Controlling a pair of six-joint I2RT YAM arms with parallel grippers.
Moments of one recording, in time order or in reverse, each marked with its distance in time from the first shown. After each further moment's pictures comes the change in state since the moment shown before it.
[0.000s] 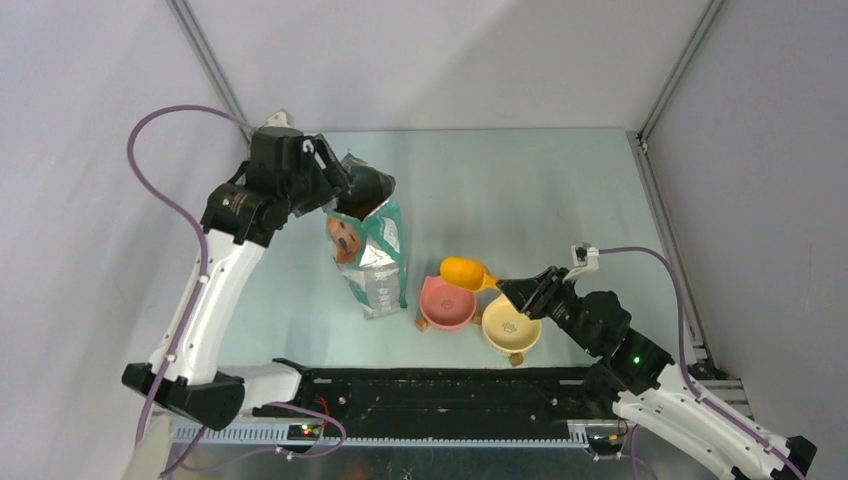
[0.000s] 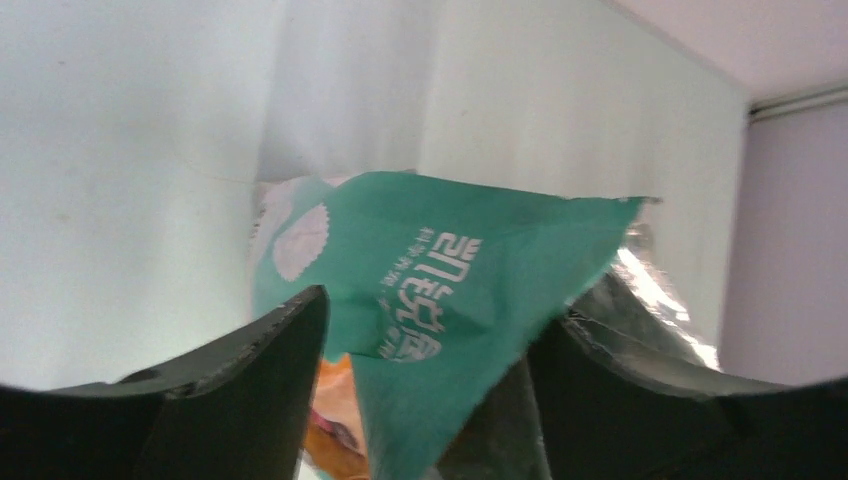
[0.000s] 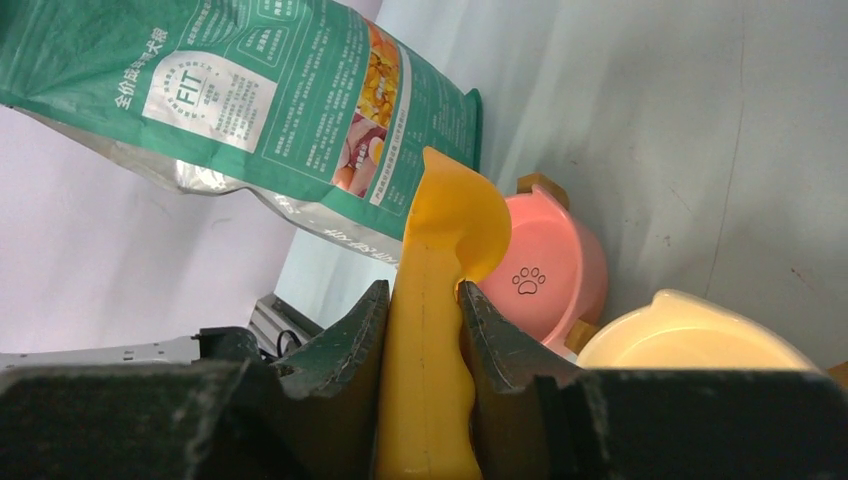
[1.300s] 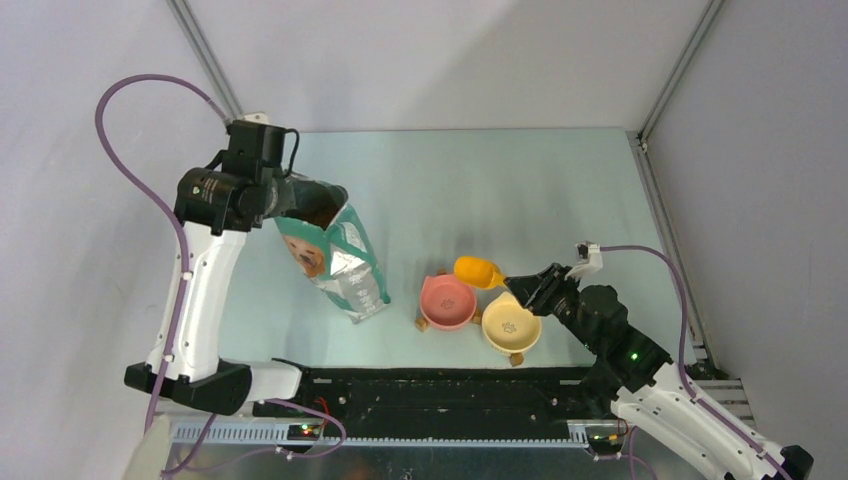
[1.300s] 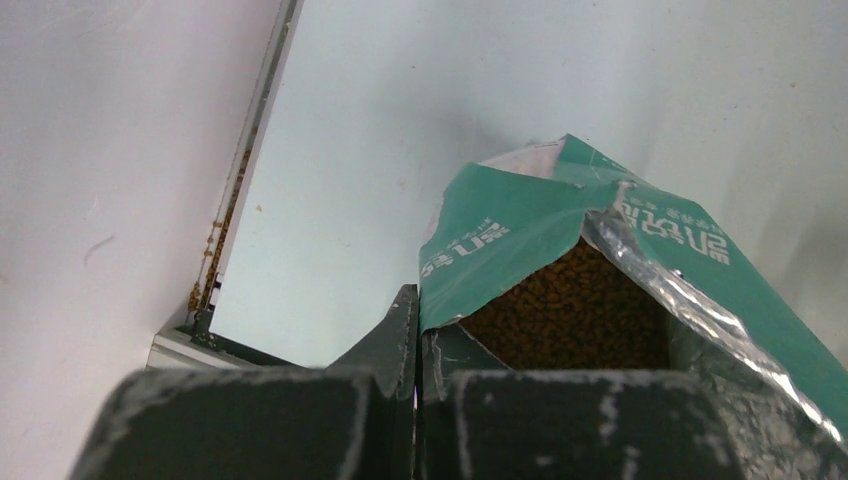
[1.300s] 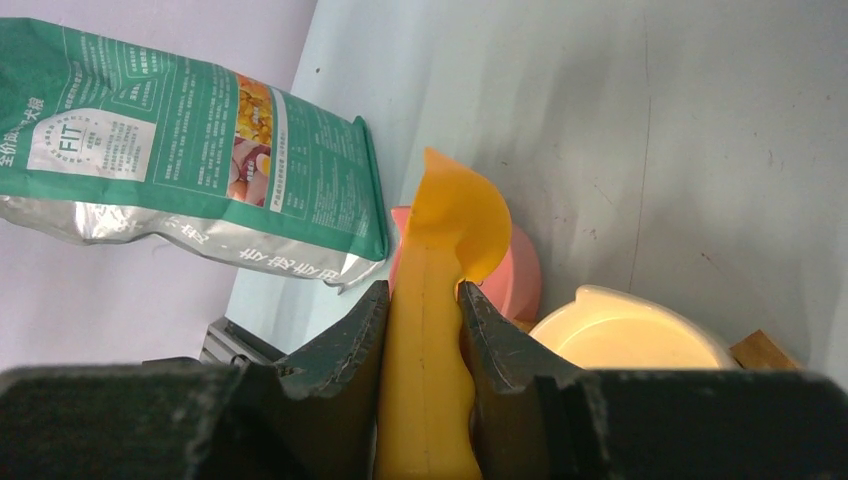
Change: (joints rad) left arm 0.073 0.082 0.247 -0.415 -0.326 0.339; right arm -0.098 0.027 0.000 -0.060 -0.011 -0.014
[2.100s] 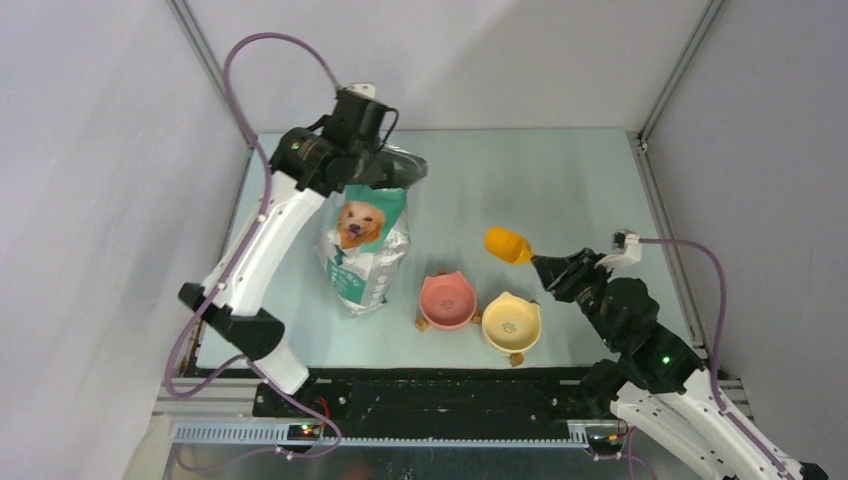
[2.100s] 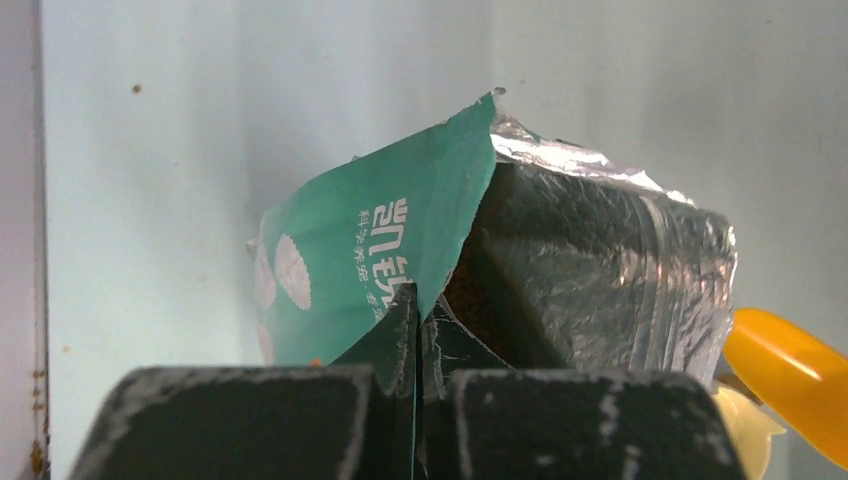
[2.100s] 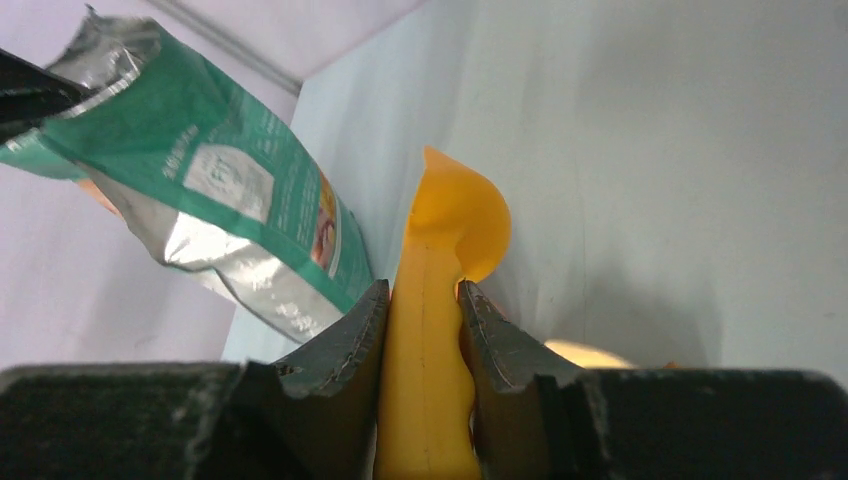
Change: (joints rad) left arm -0.311 0.287 0.201 0.145 0.073 -0.074; right arm -0.026 -0.020 0.192 -0.180 0.149 -0.040
